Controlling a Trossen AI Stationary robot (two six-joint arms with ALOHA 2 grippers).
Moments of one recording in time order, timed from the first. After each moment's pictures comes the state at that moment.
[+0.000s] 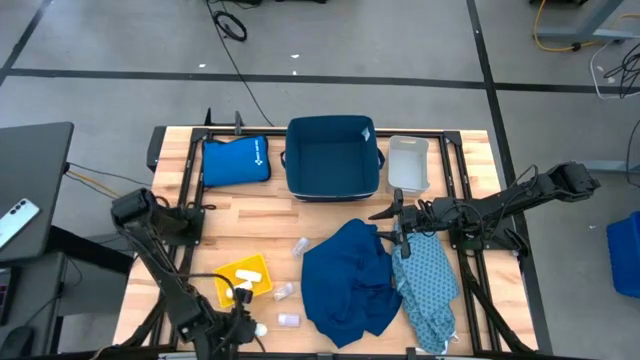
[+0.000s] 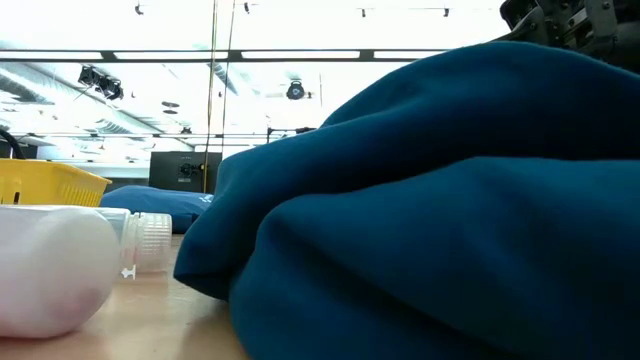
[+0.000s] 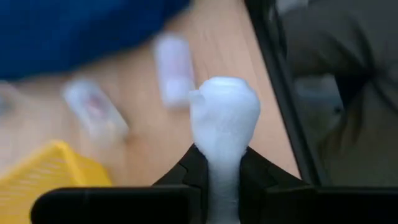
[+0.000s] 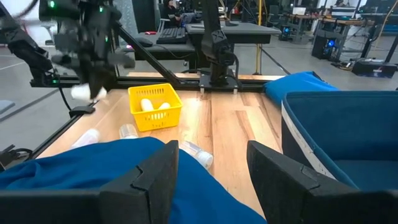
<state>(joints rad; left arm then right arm) -1.05 1.78 1.18 -0.54 -0.55 -0.69 0.21 0.98 0.25 0.60 0.13 0.00</state>
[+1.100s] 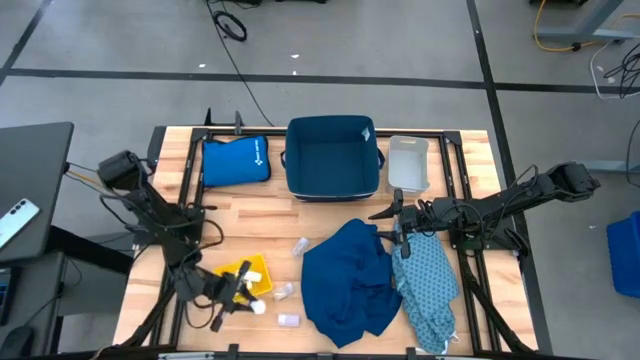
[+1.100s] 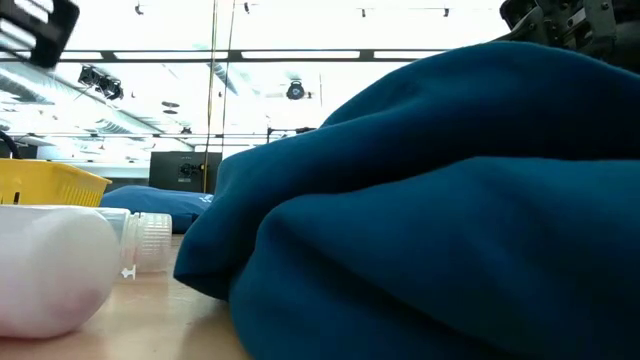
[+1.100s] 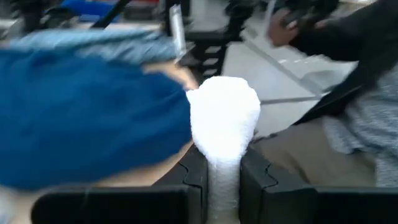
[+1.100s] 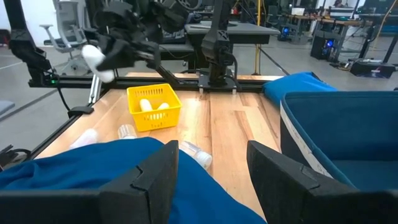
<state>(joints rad) -0.97 1.41 0.45 0.64 -0.60 -0.31 0.21 0.98 0.25 0.60 0.14 0.00</state>
